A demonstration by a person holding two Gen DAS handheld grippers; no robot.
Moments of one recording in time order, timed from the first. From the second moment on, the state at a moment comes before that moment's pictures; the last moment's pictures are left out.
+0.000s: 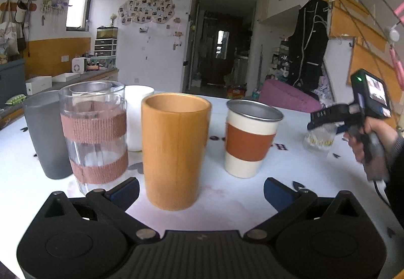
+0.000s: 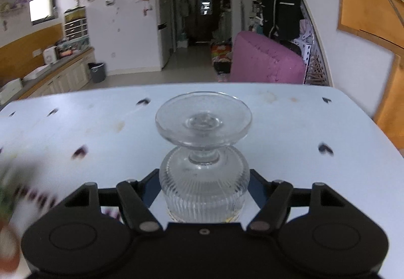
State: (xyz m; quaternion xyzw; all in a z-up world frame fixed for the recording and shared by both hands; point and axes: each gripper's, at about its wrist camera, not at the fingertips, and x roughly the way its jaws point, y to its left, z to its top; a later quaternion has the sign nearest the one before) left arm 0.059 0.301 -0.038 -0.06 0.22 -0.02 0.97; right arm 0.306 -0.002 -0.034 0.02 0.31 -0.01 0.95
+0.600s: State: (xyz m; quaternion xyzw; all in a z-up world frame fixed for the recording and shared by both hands) left arm 0.037 0.262 -0.008 -0.06 0.18 -0.14 0.97; right arm 0.070 0.040 -0.044 -0.03 0.27 0.15 0.95
